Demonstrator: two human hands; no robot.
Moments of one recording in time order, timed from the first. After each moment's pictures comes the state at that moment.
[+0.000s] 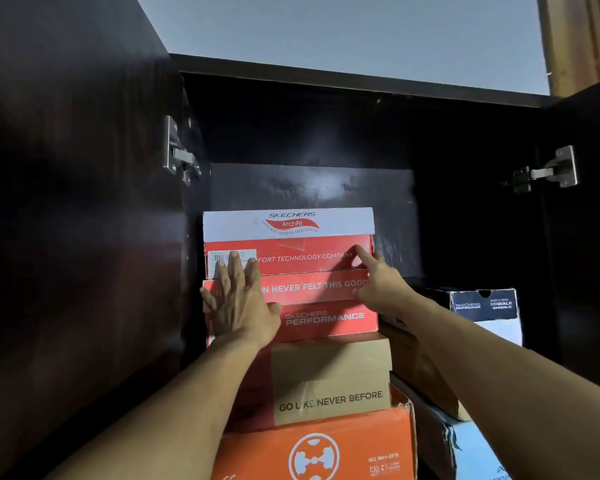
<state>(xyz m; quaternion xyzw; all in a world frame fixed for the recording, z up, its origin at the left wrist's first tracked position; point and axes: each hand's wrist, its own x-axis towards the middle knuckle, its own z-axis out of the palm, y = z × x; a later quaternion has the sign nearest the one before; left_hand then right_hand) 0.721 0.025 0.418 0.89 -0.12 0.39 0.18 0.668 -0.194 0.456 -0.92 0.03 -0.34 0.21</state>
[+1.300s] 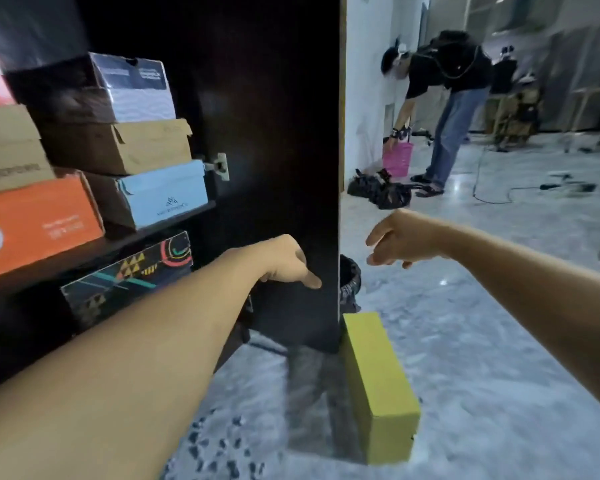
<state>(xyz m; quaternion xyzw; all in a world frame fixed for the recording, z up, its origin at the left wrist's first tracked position) 0.369 -0.202 0.193 0.77 -0.60 -0.19 0.08 0.158 -0.290 0.206 -0.86 0.45 -0.10 0.21</state>
